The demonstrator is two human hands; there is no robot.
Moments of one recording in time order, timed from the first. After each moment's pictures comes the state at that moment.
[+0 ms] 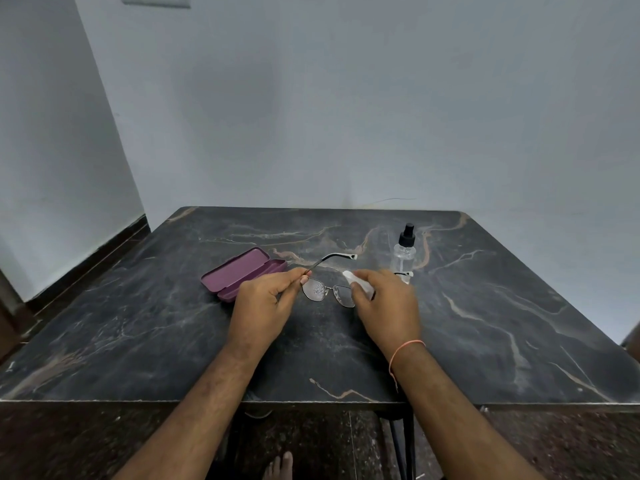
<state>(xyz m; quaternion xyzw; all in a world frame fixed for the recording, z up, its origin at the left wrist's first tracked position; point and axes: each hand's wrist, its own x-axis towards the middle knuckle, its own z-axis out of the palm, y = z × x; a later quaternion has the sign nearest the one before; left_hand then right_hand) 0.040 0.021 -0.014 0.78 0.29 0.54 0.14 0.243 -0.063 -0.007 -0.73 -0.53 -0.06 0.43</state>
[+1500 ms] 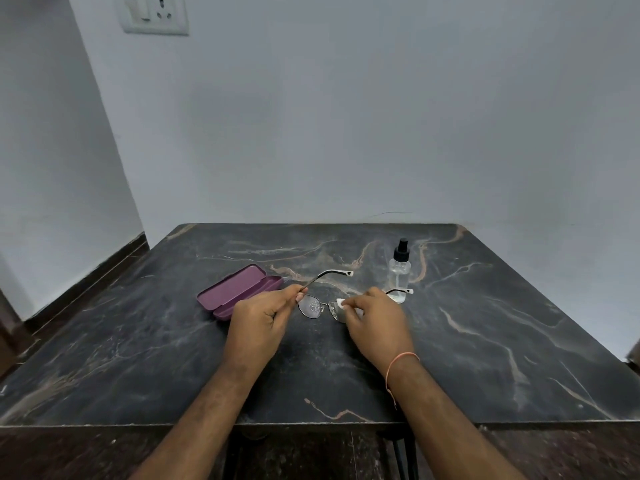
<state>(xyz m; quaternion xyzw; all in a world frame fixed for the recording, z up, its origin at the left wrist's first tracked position) 0.039 0.022 -0.017 0.78 0.28 0.54 0.12 0.247 -0.054 -0.012 -0.76 -0.55 0.01 0.35</state>
